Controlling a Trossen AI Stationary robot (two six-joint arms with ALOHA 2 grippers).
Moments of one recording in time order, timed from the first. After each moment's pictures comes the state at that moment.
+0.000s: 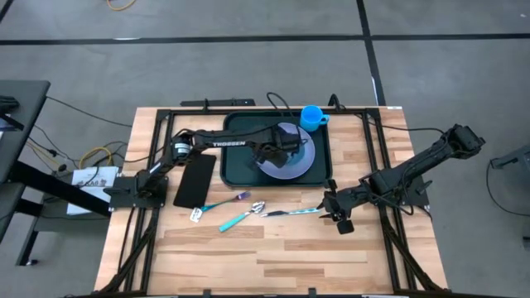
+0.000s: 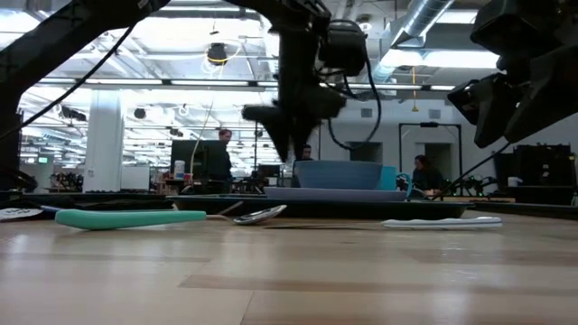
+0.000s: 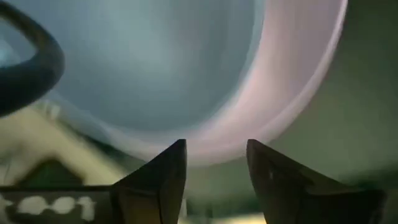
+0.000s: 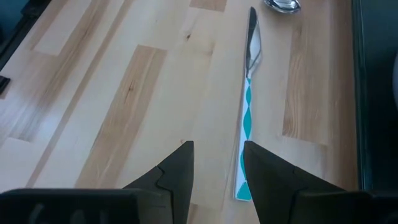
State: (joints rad) left arm 0.16 2.29 2.14 -1.35 -0.42 0.85; right arm 0.43 1.10 0.51 -0.24 0.08 0.10
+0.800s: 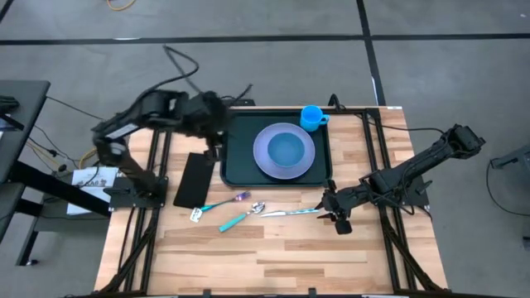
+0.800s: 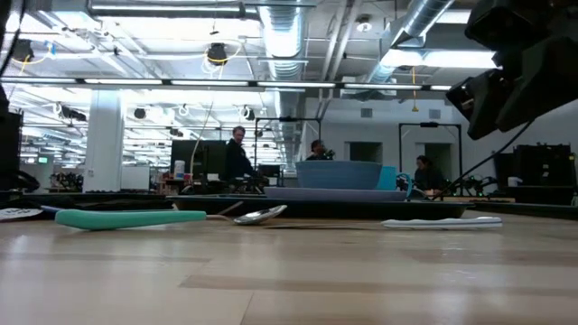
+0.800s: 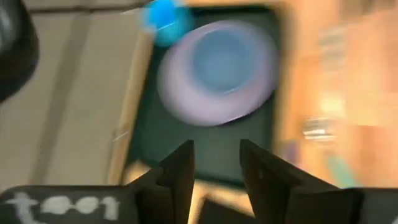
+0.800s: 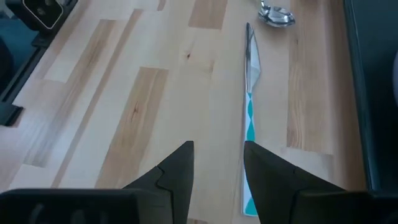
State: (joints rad) left arm 0.07 1.61 2.19 -1.54 -0.31 0.04; right arm 0.42 1.10 0.51 -0.19 0.08 0.16
